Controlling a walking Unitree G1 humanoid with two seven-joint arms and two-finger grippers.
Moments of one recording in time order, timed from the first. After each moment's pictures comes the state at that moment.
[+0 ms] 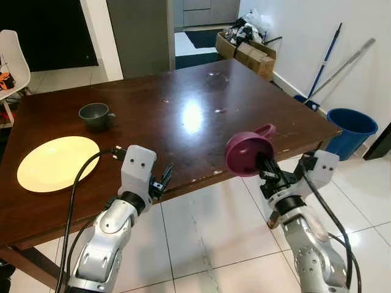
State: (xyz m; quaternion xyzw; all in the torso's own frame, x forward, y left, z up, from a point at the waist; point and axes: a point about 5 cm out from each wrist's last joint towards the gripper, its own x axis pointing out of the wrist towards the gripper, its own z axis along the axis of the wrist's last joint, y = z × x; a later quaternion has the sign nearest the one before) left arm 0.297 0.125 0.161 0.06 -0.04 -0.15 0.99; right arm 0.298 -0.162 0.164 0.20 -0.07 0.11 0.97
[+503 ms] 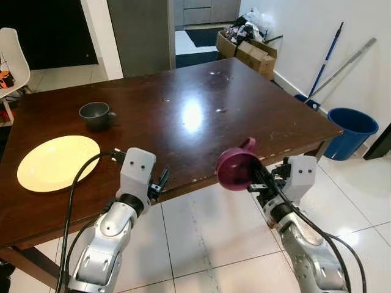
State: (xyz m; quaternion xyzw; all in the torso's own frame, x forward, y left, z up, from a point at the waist) left arm 0.296 0.127 0.156 0.09 -0.03 -0.12 0.99; right arm 0.297 -0.161 0.151 0.09 -0.05 0.10 0.99
